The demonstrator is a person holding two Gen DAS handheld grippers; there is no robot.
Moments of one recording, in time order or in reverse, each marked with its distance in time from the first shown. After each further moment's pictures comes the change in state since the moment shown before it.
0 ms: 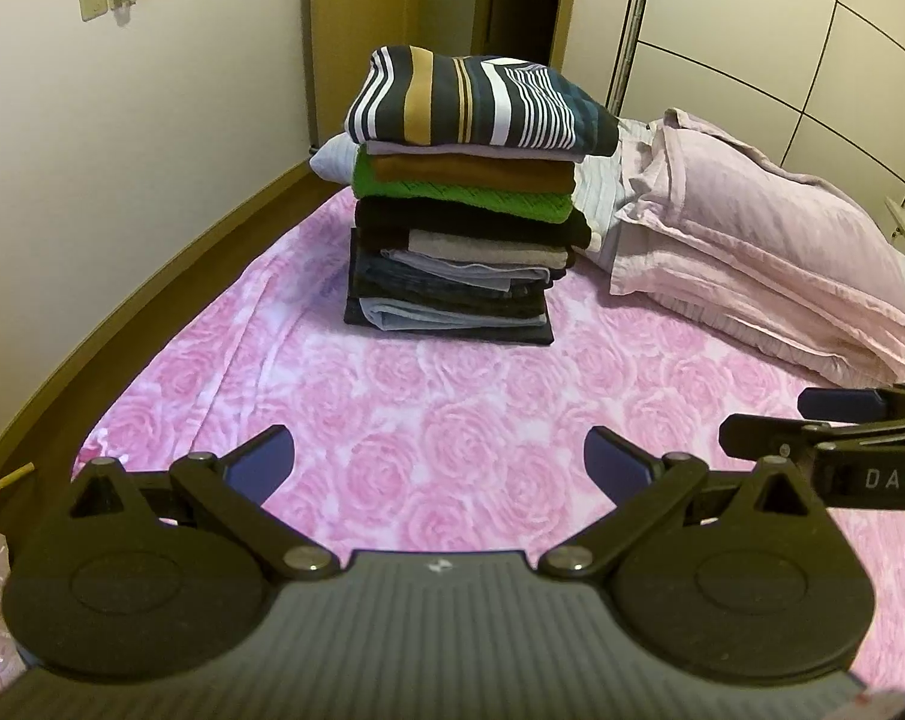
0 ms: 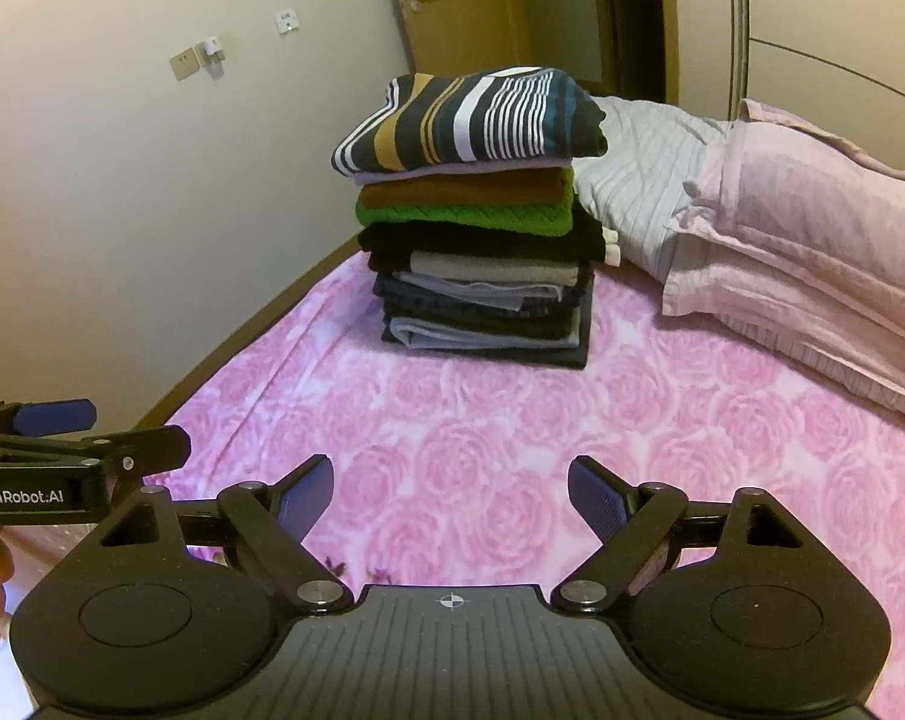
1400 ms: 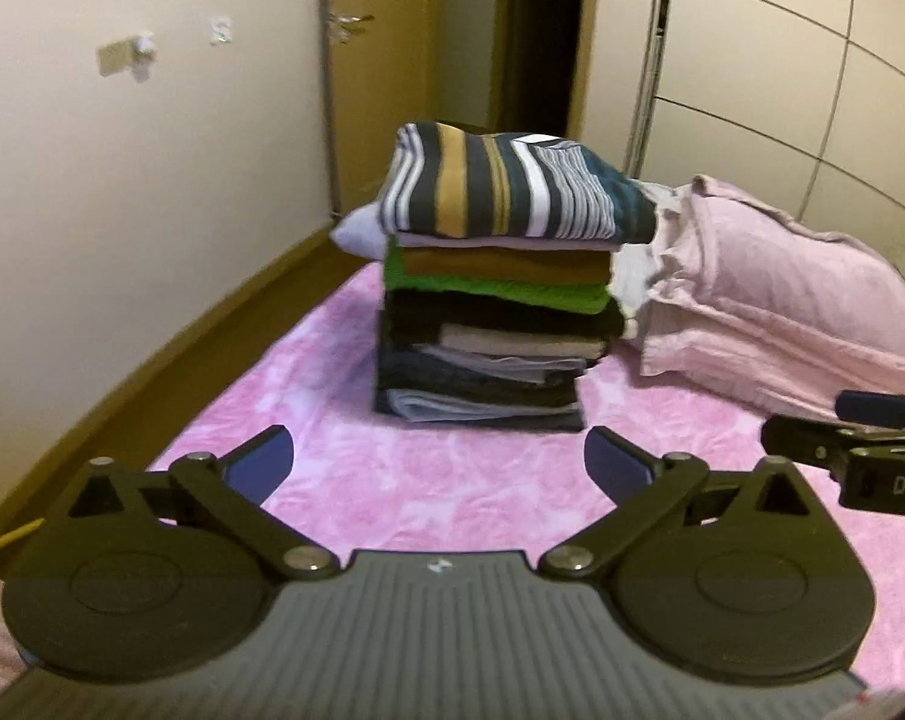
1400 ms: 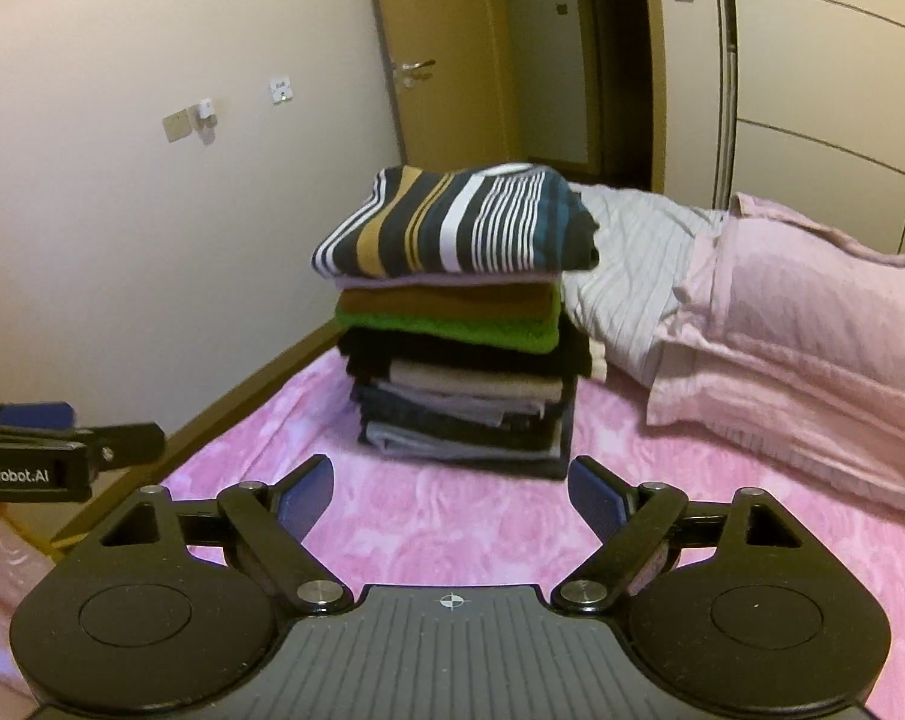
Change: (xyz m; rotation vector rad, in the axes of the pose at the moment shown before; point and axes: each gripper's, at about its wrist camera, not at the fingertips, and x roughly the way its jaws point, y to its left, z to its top) left arm 0.009 0.022 0.043 0.000 -0.134 0.048; right arm 0.010 0.001 0.036 -0.033 -0.153 -0.044
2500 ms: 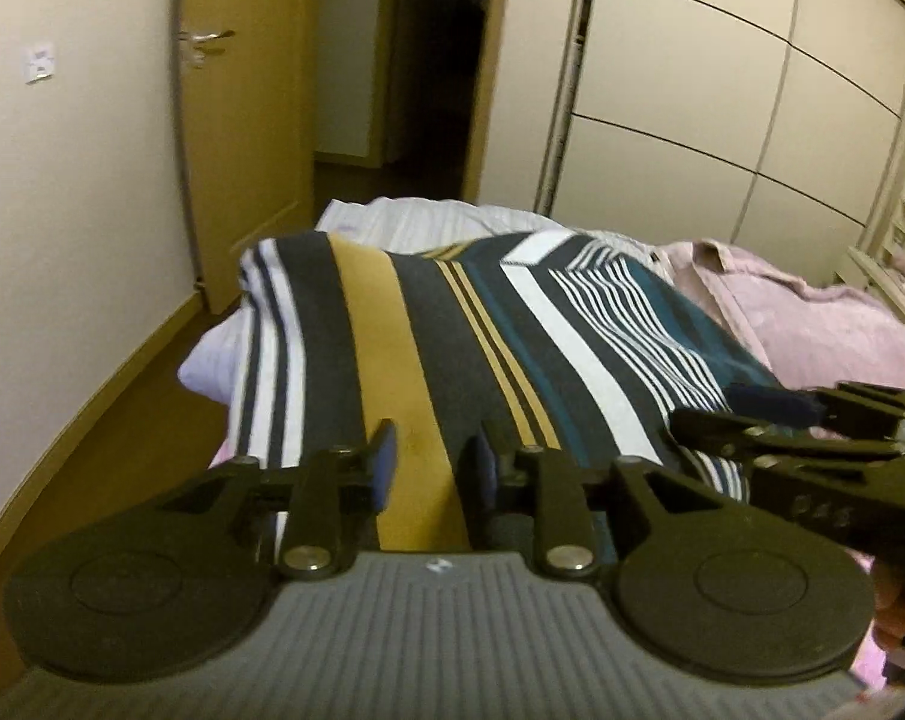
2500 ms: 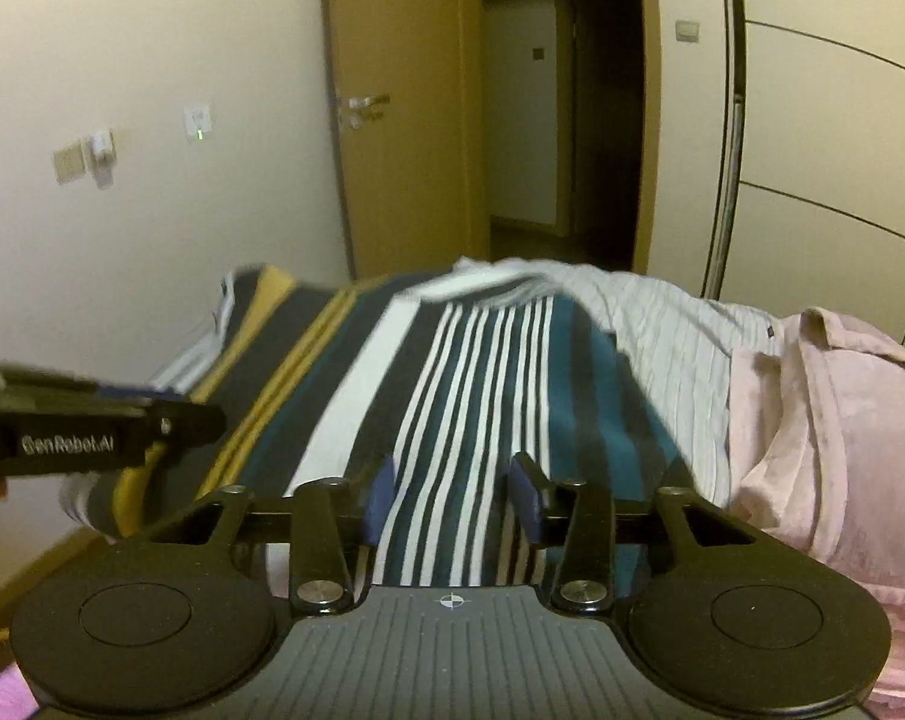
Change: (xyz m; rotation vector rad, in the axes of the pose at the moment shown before) left arm 0.337 0.008 0.208 0.099 -0.049 -0.247; right arm 0.295 -0.057 0.187 -0.008 -0.167 -0.070
